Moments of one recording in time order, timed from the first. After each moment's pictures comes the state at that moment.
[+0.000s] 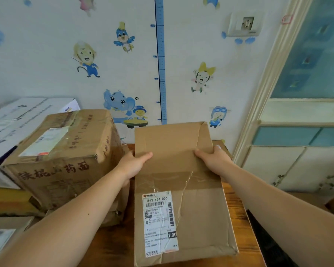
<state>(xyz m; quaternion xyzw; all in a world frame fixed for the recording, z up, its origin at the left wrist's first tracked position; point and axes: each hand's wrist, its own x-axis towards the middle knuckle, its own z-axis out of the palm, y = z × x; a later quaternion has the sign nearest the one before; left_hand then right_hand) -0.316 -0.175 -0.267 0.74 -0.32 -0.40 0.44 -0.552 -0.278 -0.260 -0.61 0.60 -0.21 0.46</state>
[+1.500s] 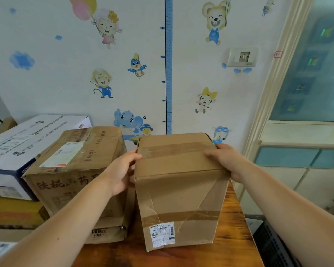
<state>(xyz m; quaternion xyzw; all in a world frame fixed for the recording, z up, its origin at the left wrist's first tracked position) -0.299 -0.131 -0.204 0.60 -0.32 -0.51 0.54 -0.556 -0.268 -0.188 -0.59 0.56 -0.25 0.52</state>
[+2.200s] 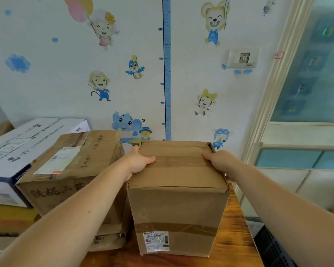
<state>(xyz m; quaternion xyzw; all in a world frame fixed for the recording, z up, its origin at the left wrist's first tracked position) -0.314 -0.180 -0.177 0.78 -0.35 -0.37 0.37 -0.541 -0.285 -0.186 -0.62 0.60 -0.18 0.47</state>
